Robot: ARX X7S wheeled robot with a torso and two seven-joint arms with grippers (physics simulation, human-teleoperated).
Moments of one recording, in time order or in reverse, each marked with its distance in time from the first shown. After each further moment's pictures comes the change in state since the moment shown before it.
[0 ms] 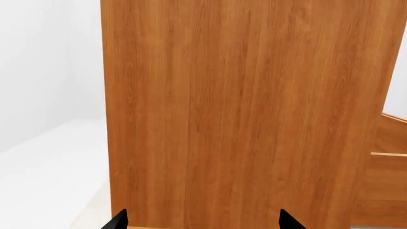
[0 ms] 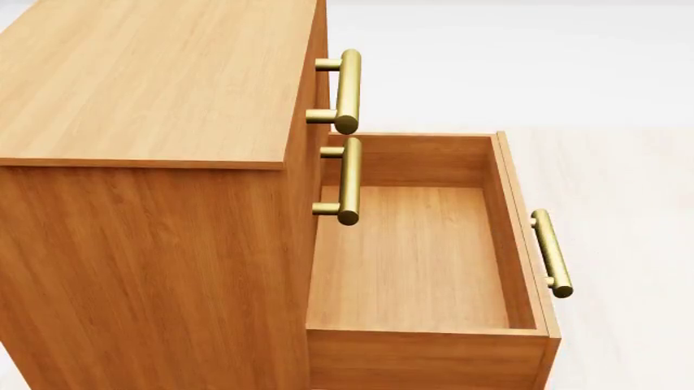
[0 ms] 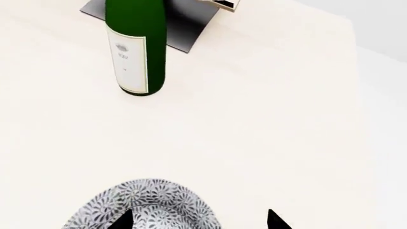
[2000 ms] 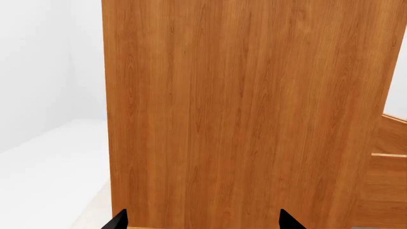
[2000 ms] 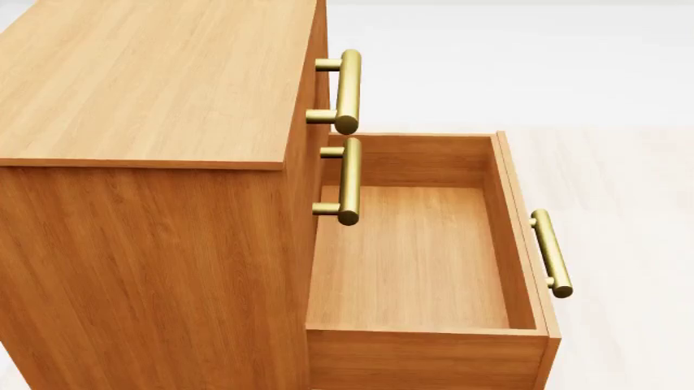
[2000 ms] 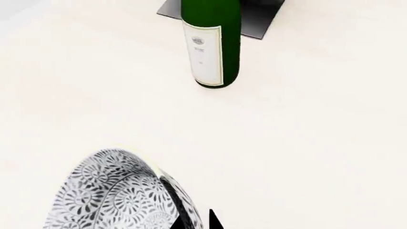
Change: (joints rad) left arm -0.006 -0.016 0.020 -0.005 -0.004 0.012 -0.024; right arm -0.016 -0.004 0.059 0.056 0.110 -0.115 -0.215
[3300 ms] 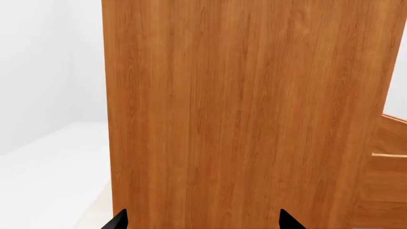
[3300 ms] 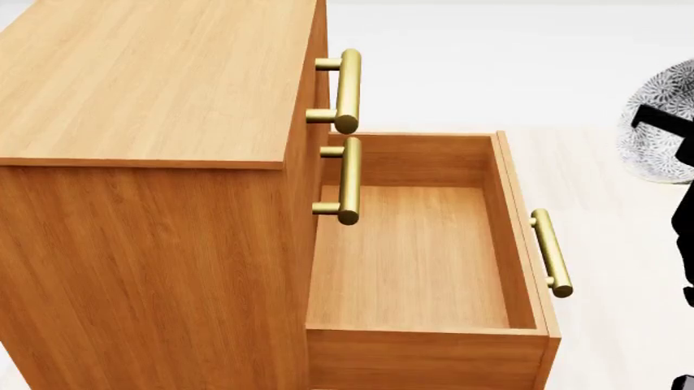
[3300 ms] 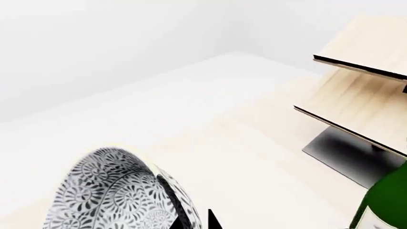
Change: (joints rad) left arm -0.003 -0.010 0.012 -0.003 0.007 0.010 -0.017; right arm 0.546 -0.018 -0.499 0.377 -0.114 -0.202 -0.235
